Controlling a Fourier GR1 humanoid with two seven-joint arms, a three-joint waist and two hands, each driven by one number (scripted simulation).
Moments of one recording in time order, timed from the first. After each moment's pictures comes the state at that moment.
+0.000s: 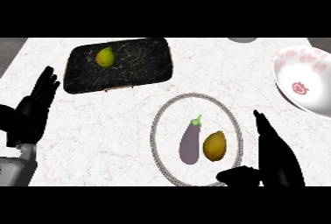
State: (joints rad) left arm -0.16 0.48 -0.11 -1.52 0.22 0.27 0.09; right arm 0.00 -0.02 0.32 -2.07 0.91 0.25 1.14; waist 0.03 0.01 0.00
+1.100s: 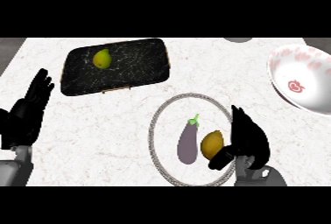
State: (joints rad) left arm -0.14 0.47 -0.06 -1.50 0.20 0.23 0.07; right arm -0.17 -0.01 0.30 -1.75 0.90 0.35 1.15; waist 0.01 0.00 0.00
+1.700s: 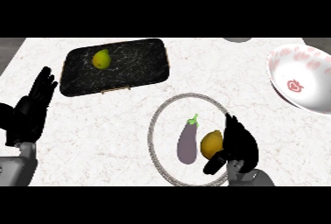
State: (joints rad) left arm -0.17 0.43 -0.04 -1.49 0.17 0.22 0.09; right arm -0.13 -0.01 0.36 -1.66 0.90 0.26 1.14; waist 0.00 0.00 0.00
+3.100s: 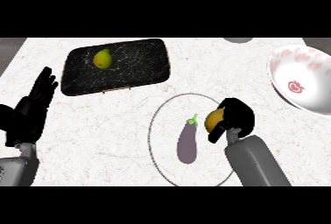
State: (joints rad) left arm -0.16 0.36 0.04 -1.51 0.09 0.14 0.11; right arm -0.38 -0.06 0.23 -1.29 0.93 0.10 0.97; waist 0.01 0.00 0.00
